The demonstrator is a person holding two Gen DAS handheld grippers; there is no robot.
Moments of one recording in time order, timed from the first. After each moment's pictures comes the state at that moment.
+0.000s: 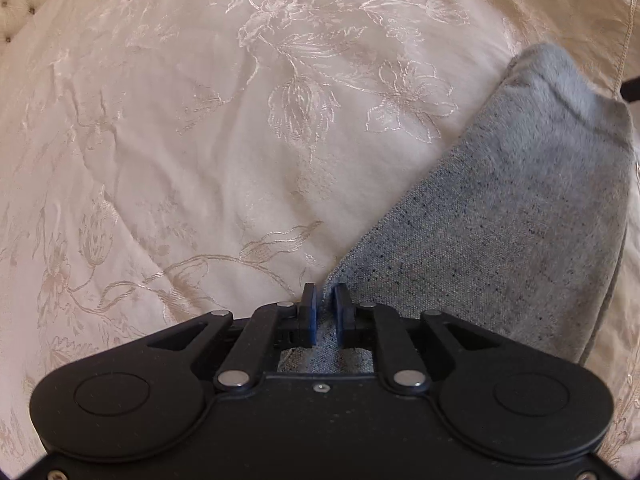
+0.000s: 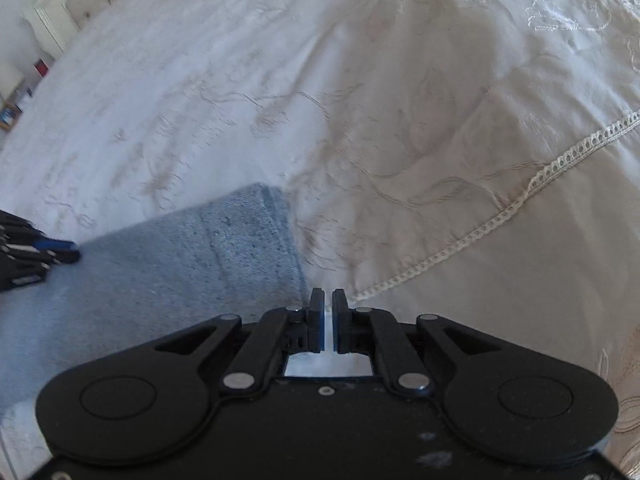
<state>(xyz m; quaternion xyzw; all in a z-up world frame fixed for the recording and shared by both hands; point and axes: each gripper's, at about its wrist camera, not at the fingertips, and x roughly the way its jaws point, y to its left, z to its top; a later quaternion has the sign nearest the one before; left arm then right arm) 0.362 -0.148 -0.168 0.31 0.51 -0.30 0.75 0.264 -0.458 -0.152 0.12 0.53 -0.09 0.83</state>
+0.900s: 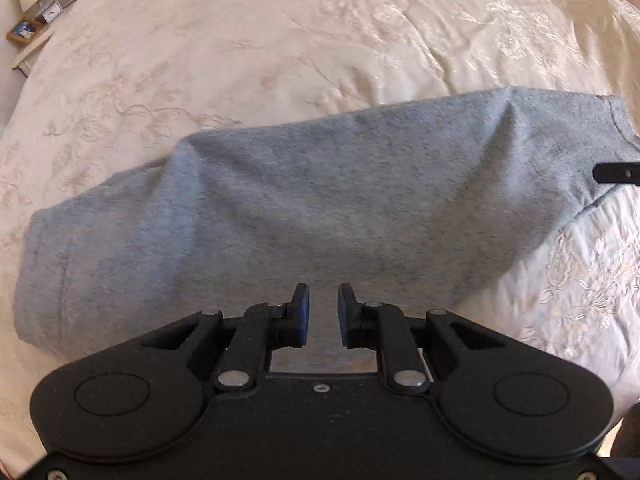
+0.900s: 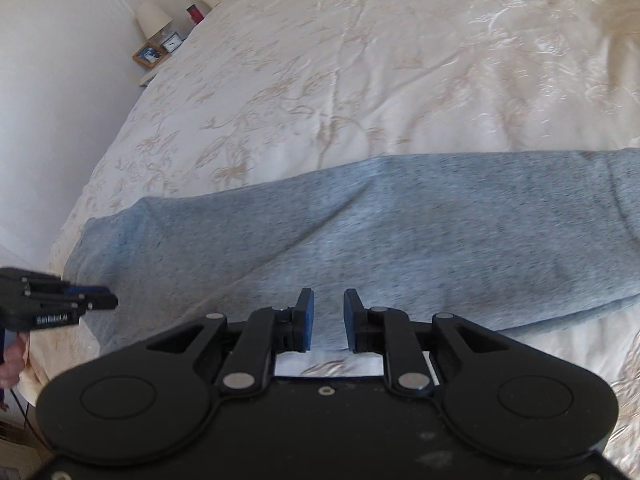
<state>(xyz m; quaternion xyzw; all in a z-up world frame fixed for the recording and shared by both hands) 0.221 0.109 -0.101 0.11 0.56 -0.09 0.82 0.247 -0.201 -0.130 0.15 0.52 0.14 0.83</state>
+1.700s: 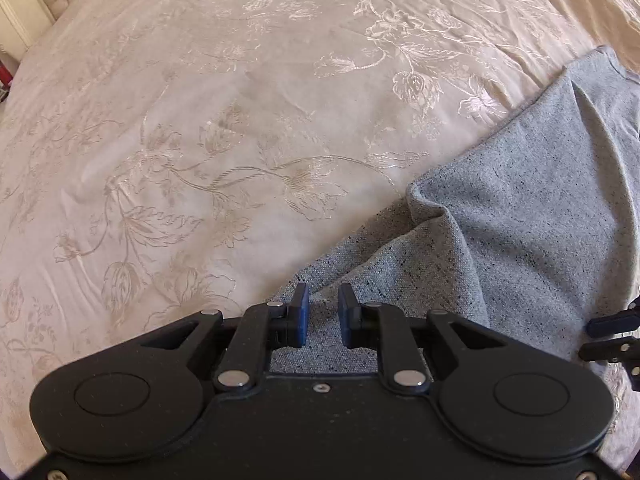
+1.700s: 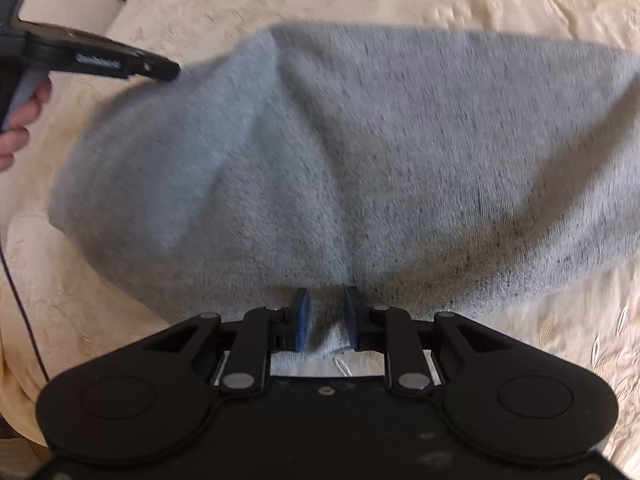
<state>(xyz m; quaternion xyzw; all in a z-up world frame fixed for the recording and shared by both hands) 0.347 0.276 -0.130 0.22 0.51 -0.25 0.79 0.228 0.116 -0.185 0.10 0.62 0.08 0.77</state>
